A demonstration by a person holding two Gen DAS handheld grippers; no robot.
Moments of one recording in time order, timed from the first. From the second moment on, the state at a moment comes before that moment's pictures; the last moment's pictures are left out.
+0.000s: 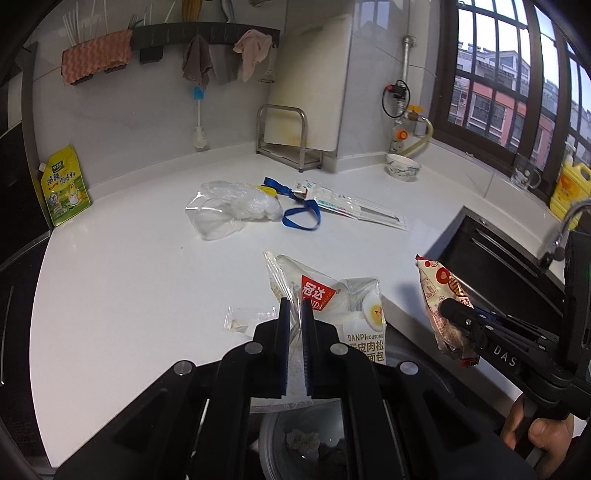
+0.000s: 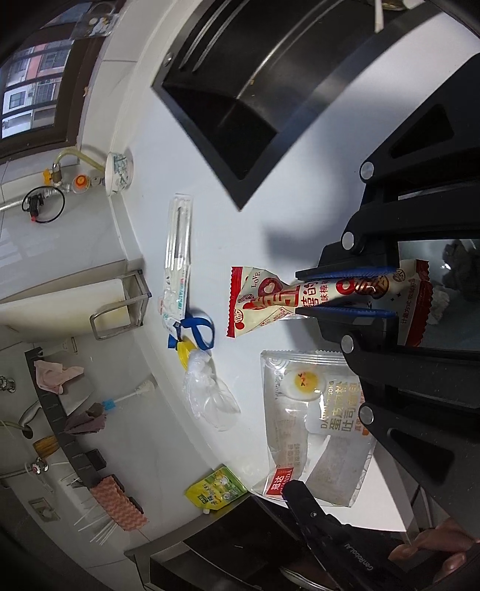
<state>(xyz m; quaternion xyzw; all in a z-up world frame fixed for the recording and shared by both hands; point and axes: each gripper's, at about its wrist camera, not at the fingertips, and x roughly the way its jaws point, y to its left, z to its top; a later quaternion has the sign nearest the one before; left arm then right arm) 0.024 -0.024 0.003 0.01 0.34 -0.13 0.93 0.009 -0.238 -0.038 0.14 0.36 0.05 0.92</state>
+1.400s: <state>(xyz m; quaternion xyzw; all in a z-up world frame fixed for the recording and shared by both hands) -0.020 -0.053 -0.115 0.04 0.46 -0.13 0.88 -0.074 -0.225 -0.147 0.12 0.45 0.02 0.88</state>
